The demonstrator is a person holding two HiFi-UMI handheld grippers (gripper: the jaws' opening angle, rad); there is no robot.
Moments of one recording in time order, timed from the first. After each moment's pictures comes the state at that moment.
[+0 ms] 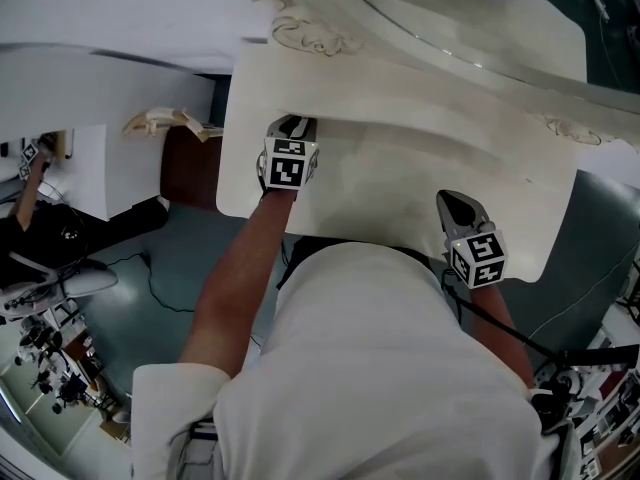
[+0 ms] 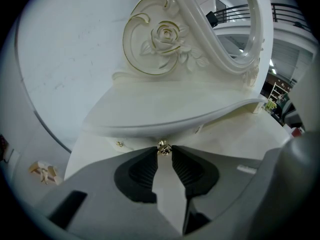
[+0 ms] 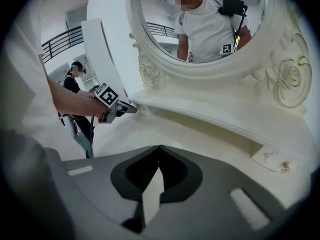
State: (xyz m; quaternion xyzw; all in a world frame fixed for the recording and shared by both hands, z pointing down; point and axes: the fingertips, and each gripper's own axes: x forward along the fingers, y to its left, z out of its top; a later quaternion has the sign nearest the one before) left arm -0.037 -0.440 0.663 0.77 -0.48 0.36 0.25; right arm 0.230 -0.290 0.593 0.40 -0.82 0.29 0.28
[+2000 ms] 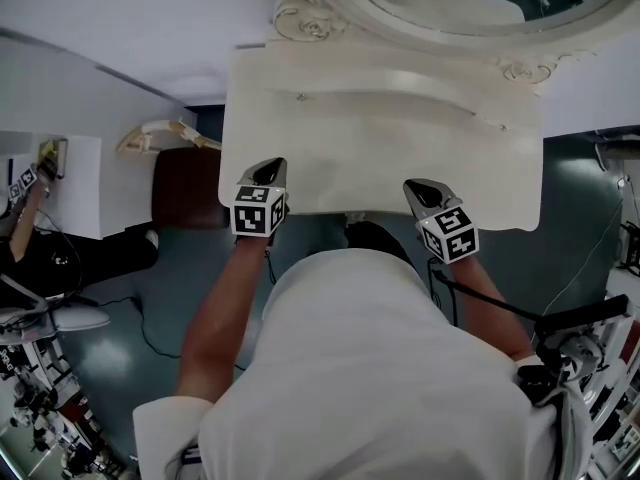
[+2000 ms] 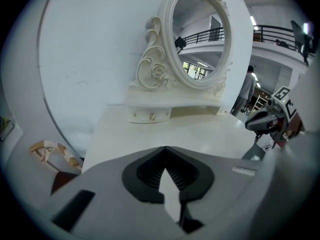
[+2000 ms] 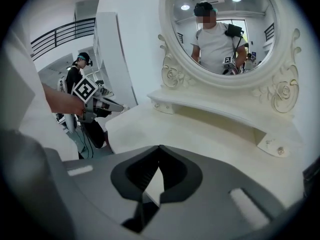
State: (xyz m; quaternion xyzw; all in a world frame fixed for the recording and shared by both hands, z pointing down) left arm -0.103 -0.273 0.590 0.82 -0.43 0.29 0.26; right arm 0.142 -0.188 0.563 0.42 -0.82 0.24 0.30
